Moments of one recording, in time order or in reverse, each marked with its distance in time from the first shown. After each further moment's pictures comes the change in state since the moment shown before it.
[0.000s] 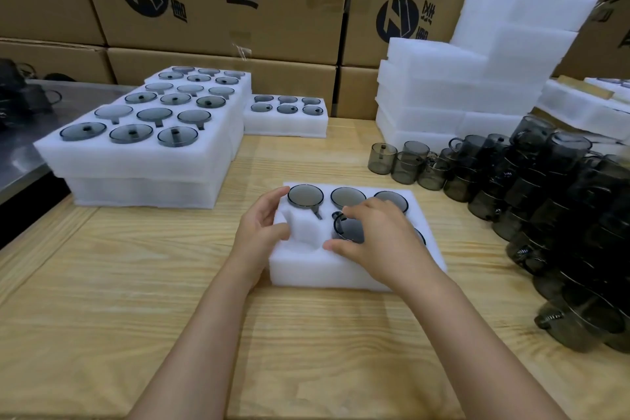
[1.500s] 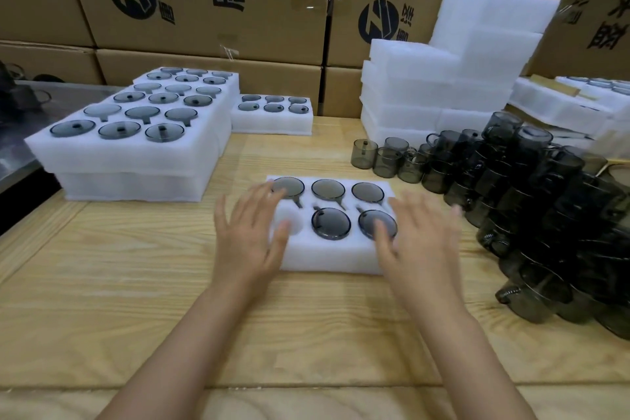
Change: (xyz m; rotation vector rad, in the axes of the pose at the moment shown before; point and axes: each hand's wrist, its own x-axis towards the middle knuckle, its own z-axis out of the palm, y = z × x) left_hand -0.037 -0.009 0.009 1.089 0.152 0.646; right_hand -0.060 0.029 -0.015 -0.231 0.388 0.136
